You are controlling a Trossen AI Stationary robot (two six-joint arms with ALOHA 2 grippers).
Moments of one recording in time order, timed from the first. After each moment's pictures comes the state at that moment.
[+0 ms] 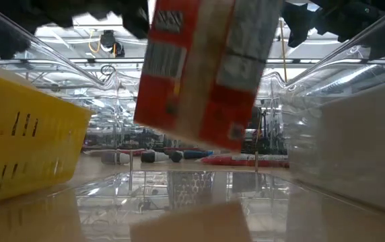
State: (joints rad) left arm -0.51 1.88 0.69 1.36 -0.22 0.13; right arm -0.02 0.90 0.21 1.04 -0.19 0.09
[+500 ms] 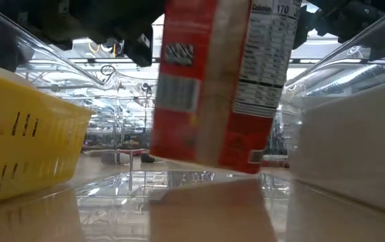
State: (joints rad) left arm -0.51 1.94 0.69 1.36 -0.21 -0.04; right arm -0.02 0.90 0.21 1.03 -0.19 0.11
